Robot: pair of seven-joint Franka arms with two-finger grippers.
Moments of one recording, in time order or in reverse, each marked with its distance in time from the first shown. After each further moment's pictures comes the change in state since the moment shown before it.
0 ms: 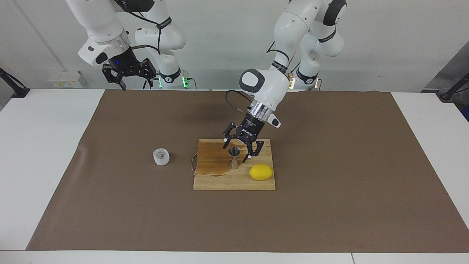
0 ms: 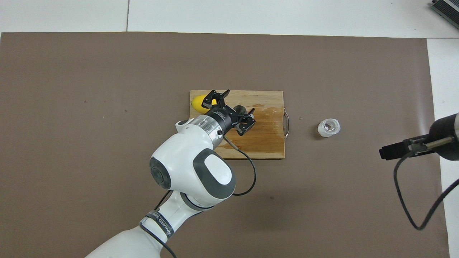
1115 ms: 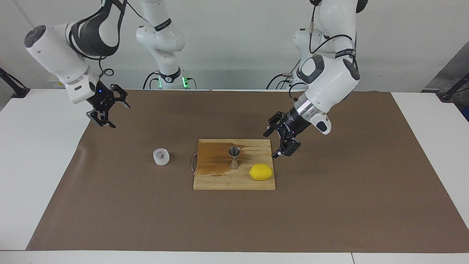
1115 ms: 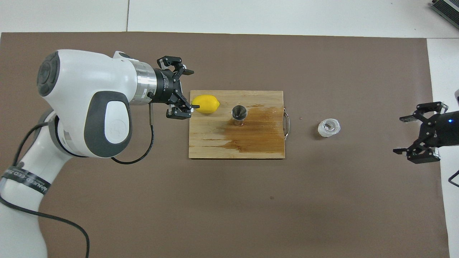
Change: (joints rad) left arm 0.384 -0.159 0.021 0.143 0.906 -0.968 0.069; right arm -0.254 0.143 -0.014 -0.235 0.309 0.355 -1.385
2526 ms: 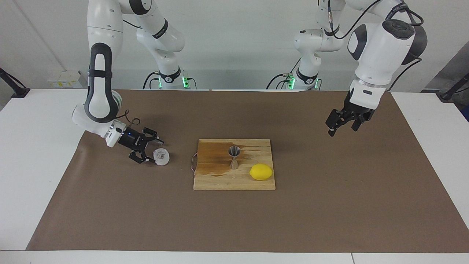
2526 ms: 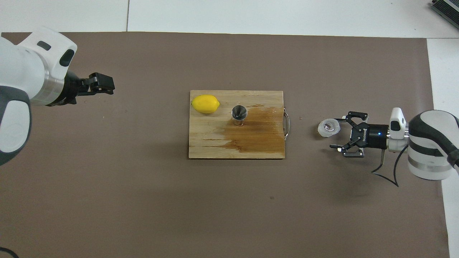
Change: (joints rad) left arm 0.207 -0.193 0.007 -0.013 0.472 -0.366 1.412; right arm 0.009 0.335 0.013 -0.170 0.758 0.203 -0.766
